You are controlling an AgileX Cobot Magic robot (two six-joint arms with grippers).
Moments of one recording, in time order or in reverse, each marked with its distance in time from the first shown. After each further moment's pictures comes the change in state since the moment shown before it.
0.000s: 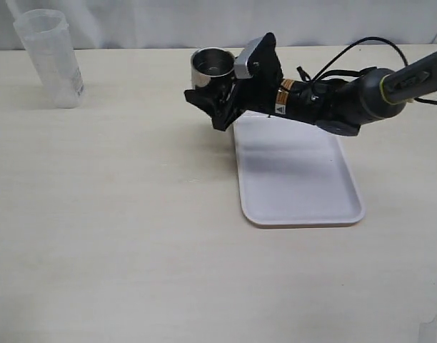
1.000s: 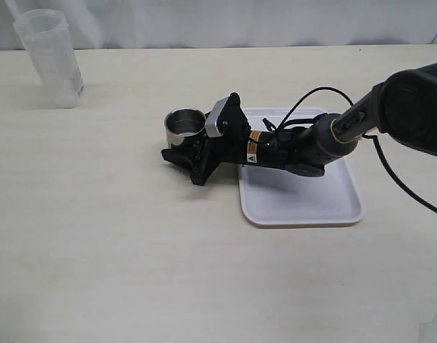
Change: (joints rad) left arm 0.000 0.000 0.000 0.000 0.000 0.000; right arm 0.104 0.211 -0.022 0.006 -0.056 -0.064
